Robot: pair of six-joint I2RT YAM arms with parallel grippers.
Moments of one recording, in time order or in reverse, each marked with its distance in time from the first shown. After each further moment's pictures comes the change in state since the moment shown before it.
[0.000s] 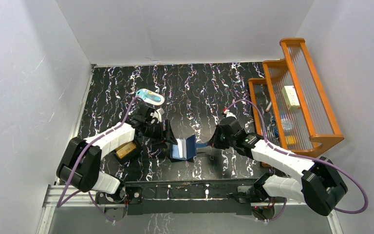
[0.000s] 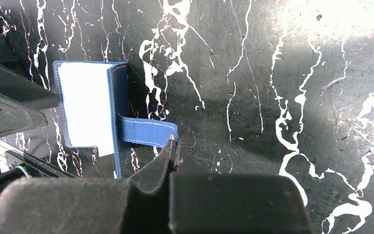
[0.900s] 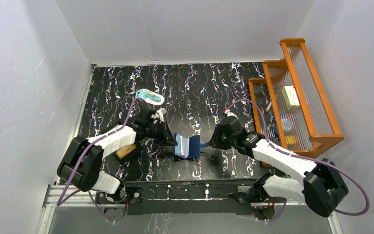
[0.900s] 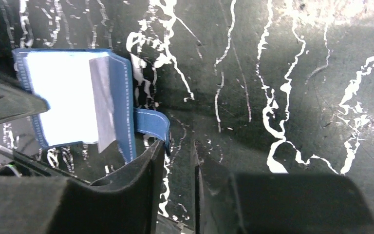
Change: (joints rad) left arm -0.027 0.008 -0.062 0.196 0.056 -0.081; right arm -0.013 -0.009 0.006 -0.068 0.010 -0.016
